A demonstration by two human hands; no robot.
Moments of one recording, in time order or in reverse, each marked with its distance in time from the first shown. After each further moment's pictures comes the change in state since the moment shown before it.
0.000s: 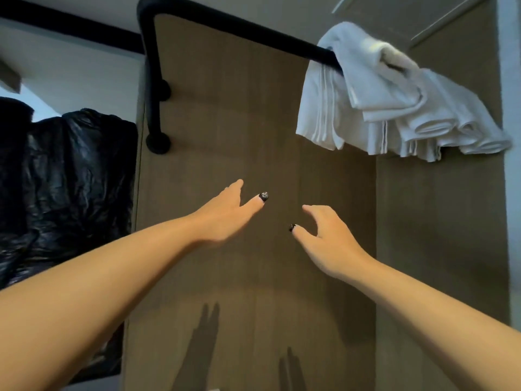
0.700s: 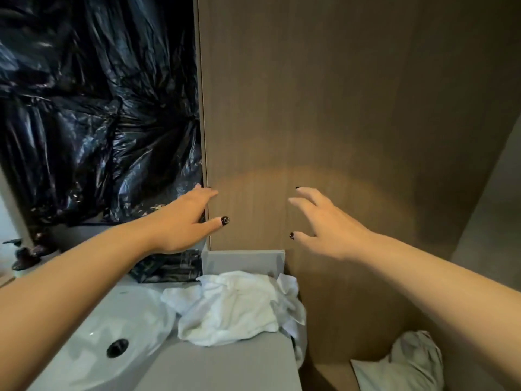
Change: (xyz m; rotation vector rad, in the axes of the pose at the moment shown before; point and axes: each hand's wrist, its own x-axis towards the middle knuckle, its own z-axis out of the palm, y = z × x) left_hand -0.180 -0.193 0.047 0.305 -0.304 -0.299; right_hand -0.084 0.024 0.180 -0.165 -0.643 -0.333
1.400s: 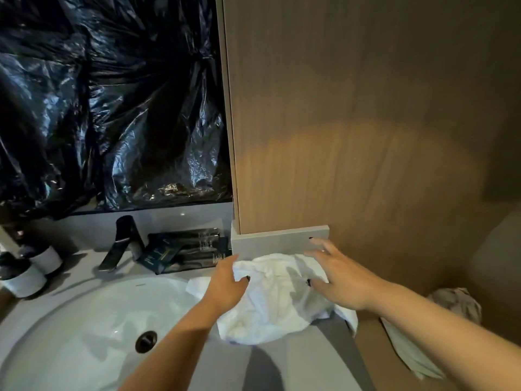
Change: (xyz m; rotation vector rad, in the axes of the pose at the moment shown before) left_hand 0.034 -0.148 0.231 -0.562 0.008 -0.357; right_hand 0.054 -0.019 0.182 0.236 -0.377 0.203
